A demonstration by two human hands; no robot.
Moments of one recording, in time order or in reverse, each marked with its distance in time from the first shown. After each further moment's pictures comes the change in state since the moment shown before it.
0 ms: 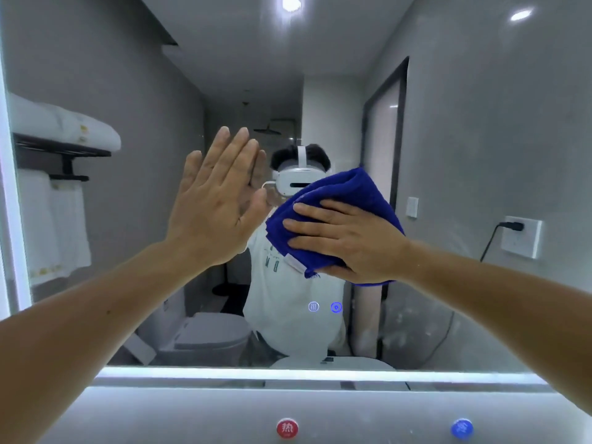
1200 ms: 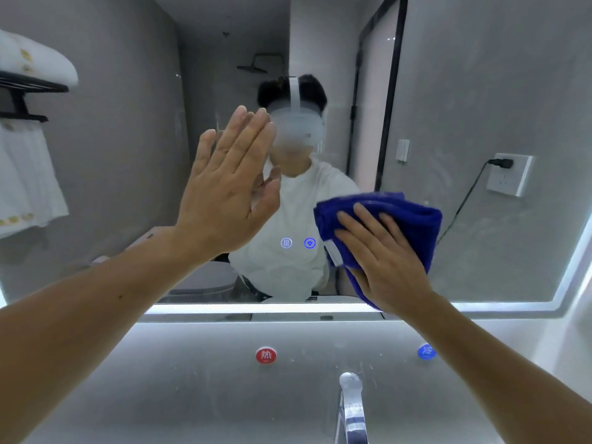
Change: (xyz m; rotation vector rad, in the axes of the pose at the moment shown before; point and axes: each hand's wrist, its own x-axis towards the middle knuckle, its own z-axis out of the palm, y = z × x) left_hand -0.051 0.065 0.026 -0.056 -0.202 0.060; right_hand -0.132 -0.105 0.051 -0.007 0.091 0.526
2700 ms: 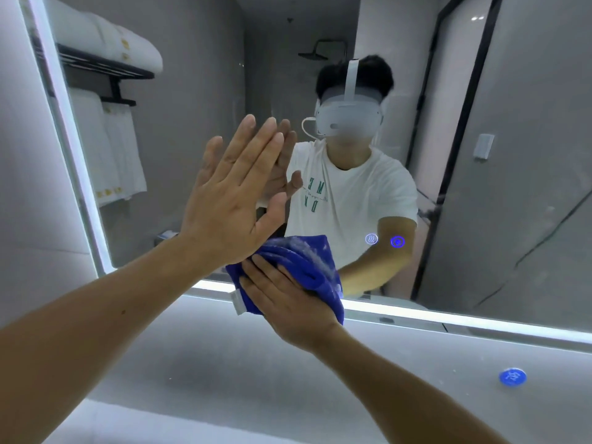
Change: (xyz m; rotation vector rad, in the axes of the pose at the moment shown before) left_hand -0.065 -0.086 -0.018 0.113 0.055 0.024; right_hand 0.080 -0.215 0.060 -0.067 -0.188 -0.333
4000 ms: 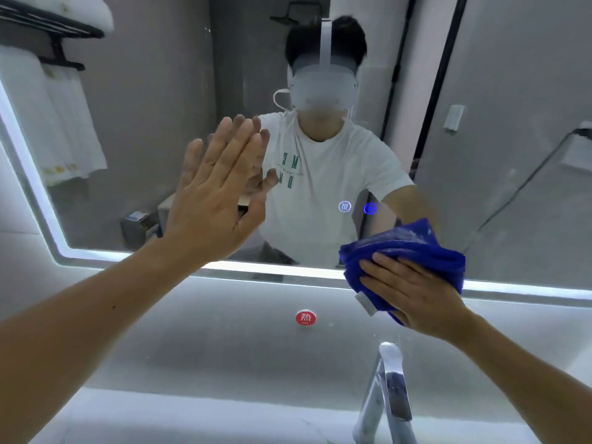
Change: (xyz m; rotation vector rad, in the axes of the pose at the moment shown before) left_hand -0.030 0.019 0.026 -0.058 -0.050 -0.033; right_hand -0.176 0.116 0.001 -0.050 -0.146 -0.055
